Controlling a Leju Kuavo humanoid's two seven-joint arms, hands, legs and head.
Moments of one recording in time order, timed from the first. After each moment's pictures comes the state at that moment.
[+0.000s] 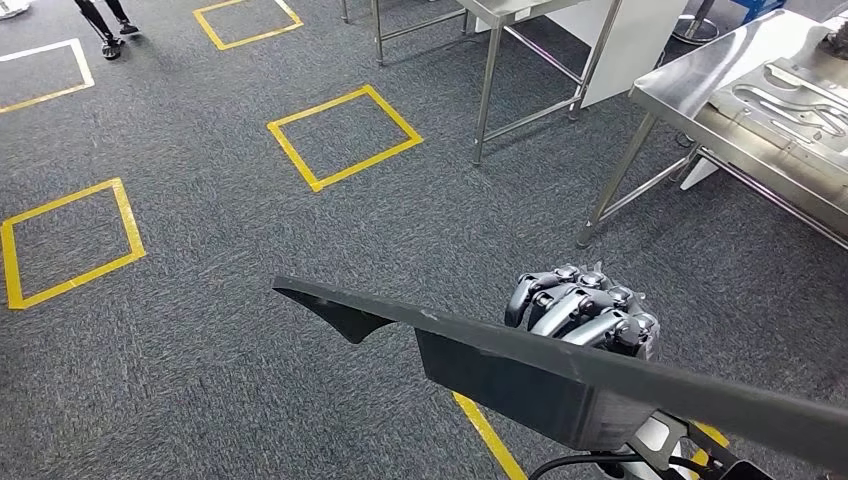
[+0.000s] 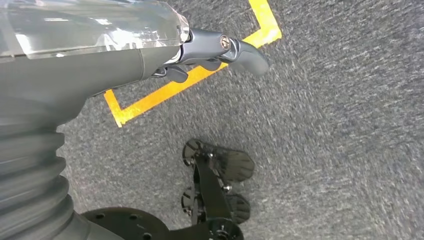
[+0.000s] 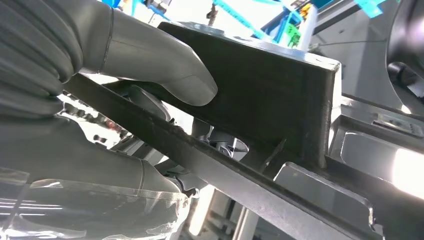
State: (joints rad) left arm -0.10 -0.07 1.17 -0.22 -0.96 -0.02 -0.25; right arm -0.16 -0.11 0.35 -2.13 0.08 0.23 -0.68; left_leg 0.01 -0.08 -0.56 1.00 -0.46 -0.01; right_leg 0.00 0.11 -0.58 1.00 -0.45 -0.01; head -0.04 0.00
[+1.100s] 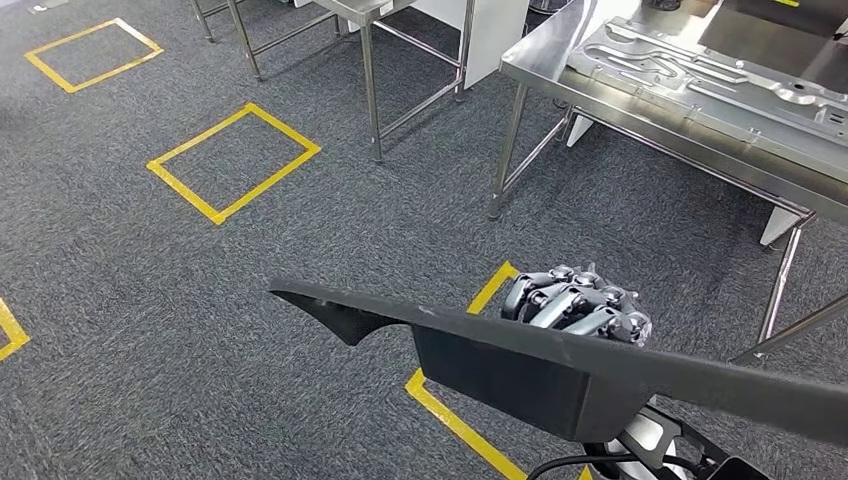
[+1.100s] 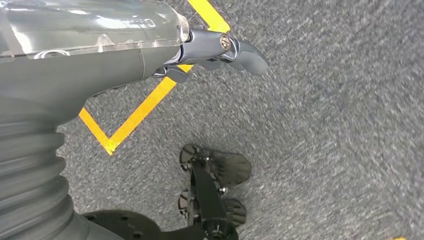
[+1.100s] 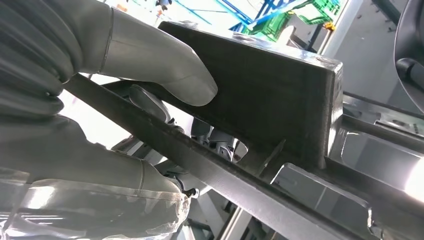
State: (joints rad) left arm -0.10 -0.07 1.17 -0.22 -0.96 -0.02 -0.25; right arm -0.15 -0.10 0.35 -2.12 0.08 0.23 -0.68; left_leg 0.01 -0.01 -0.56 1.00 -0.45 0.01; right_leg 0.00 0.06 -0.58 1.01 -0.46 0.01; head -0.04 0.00
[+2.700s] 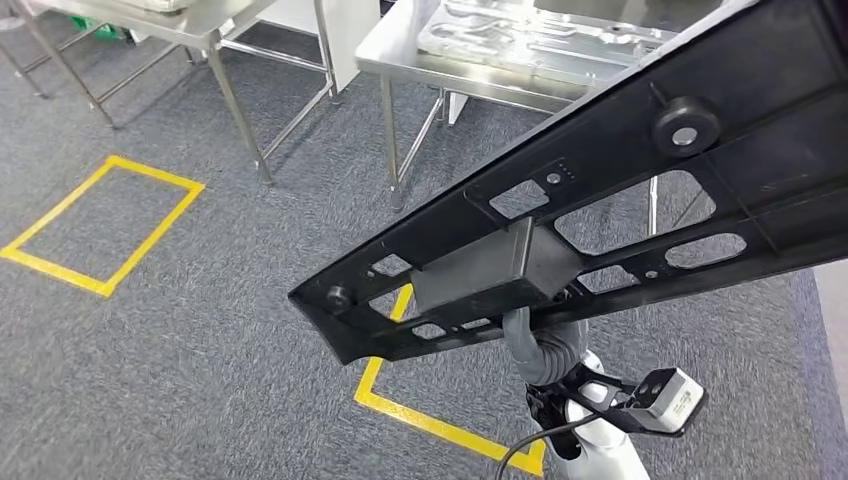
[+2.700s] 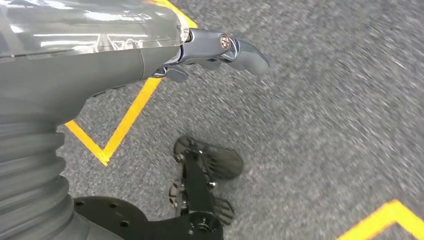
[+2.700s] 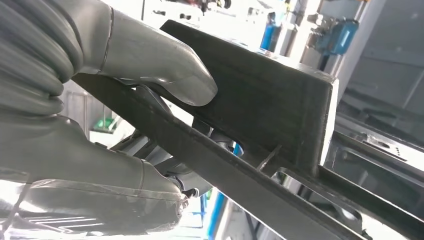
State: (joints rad) left arm -0.09 -0.08 1.25 -0.22 -0.87 0.01 -0.25; right arm -0.14 0.00 0.29 -1.82 -0.04 0.29 -0.68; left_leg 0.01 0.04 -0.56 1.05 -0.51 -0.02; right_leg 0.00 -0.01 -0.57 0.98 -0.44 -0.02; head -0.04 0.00
